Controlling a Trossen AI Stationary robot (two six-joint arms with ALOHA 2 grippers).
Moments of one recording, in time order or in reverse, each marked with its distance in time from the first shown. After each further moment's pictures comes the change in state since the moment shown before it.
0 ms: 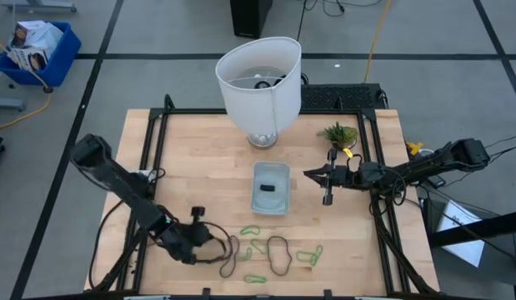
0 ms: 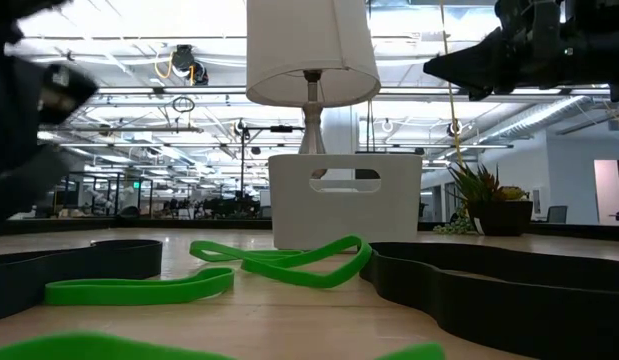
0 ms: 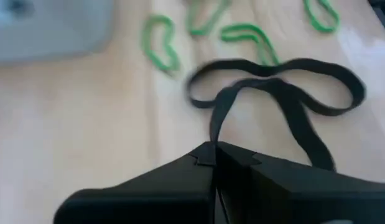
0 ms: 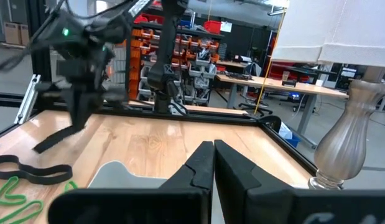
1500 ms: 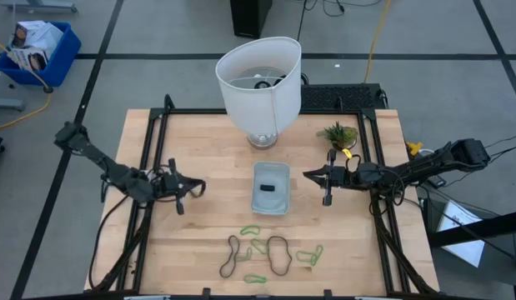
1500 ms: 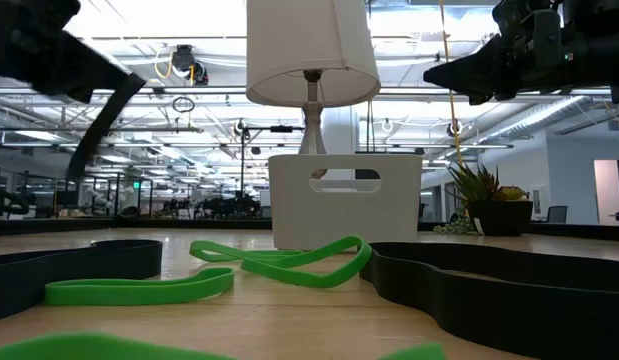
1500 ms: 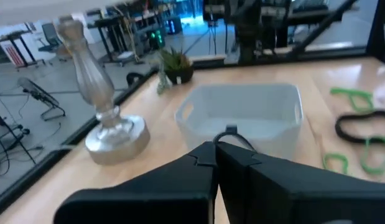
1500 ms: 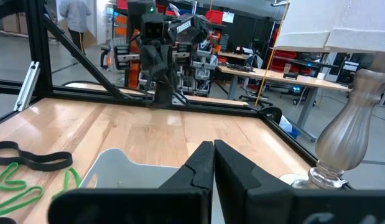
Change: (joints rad) left arm 0.203 -0.884 -0.505 0.347 -0.378 0.426; right arm -0.002 0.000 0.000 -0.044 0.002 -0.002
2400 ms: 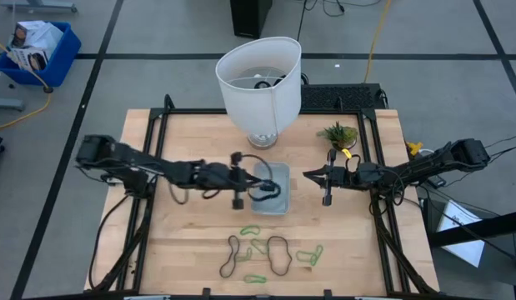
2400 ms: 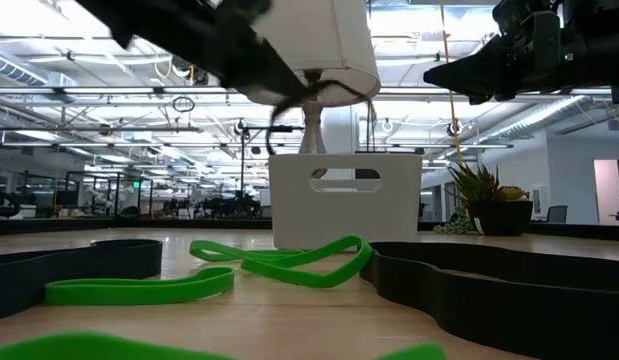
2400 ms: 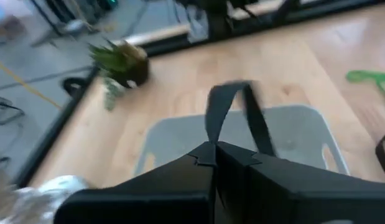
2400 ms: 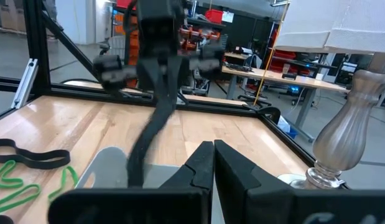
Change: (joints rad) left arm 0.490 0.977 0.629 0.166 0.608 0.224; right arm 0.000 0.000 0.000 -0.001 0.003 -0.011
